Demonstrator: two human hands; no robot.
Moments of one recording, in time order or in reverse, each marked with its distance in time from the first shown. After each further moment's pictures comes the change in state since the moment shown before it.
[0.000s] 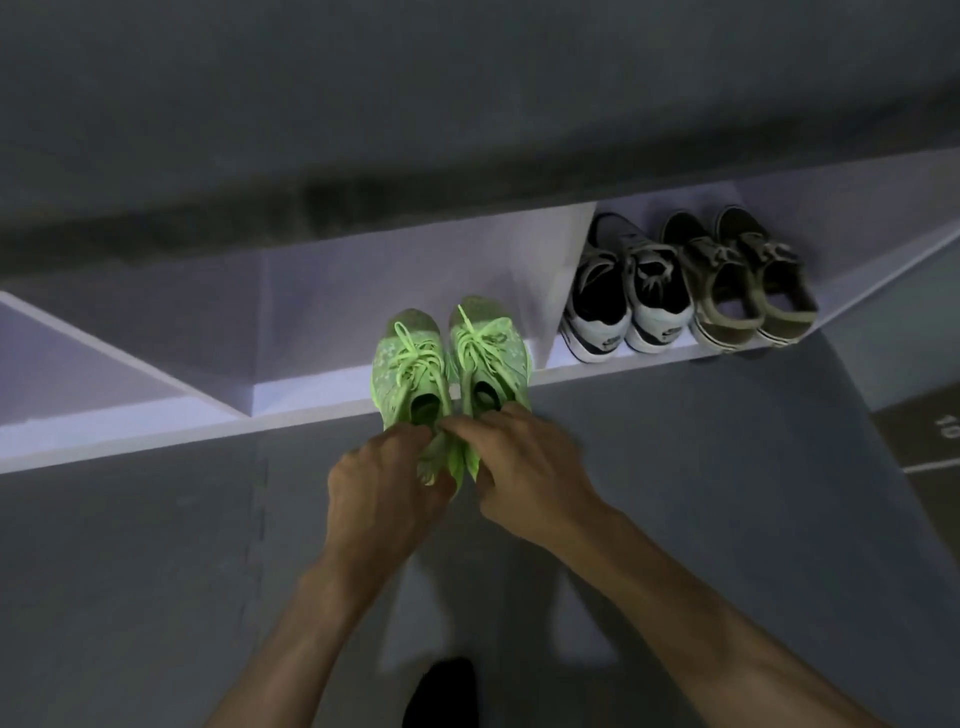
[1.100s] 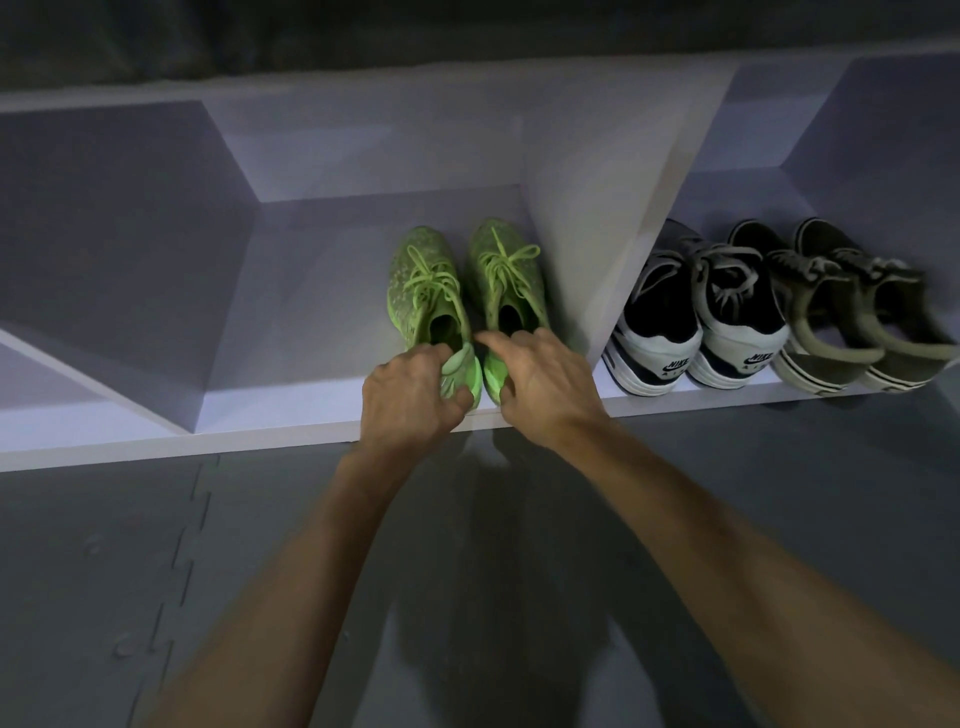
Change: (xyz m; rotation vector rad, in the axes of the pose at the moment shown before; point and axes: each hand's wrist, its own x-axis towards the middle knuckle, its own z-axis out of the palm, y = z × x) left_hand 0.155 -0.048 0.134 0.015 0.176 0.032; right_hand 0.118 0.125 0.098 -0.195 0.024 0.088
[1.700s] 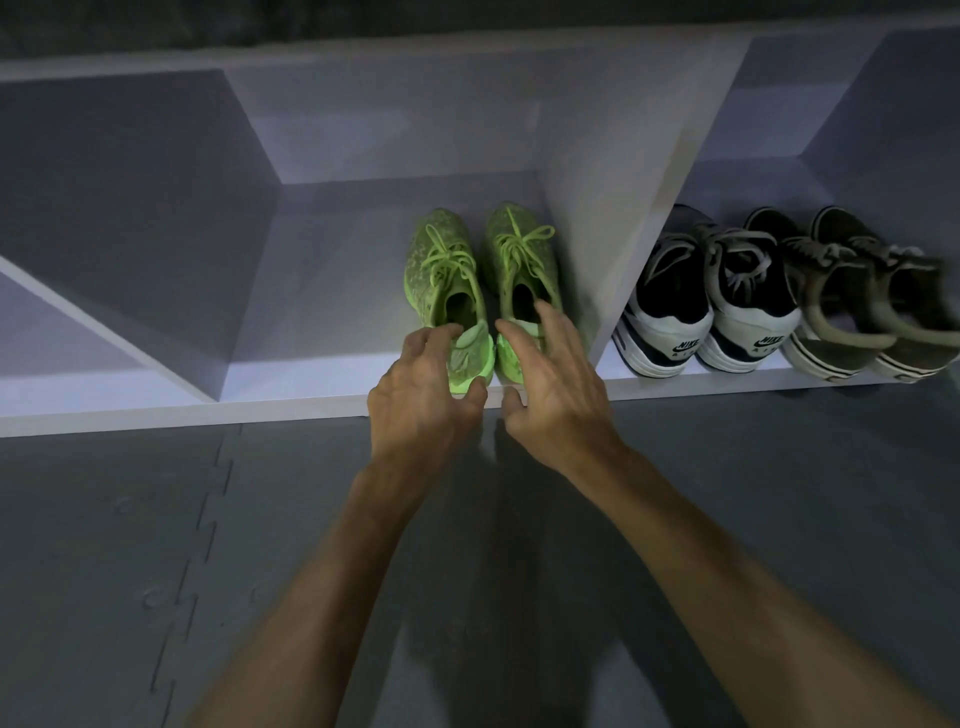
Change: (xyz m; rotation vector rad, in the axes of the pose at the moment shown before) left_hand -0.045 0.011 -0.010 -0.173 0.123 -0.149; right_hand -0.043 -0.019 0.005 0.119 0.106 0.069
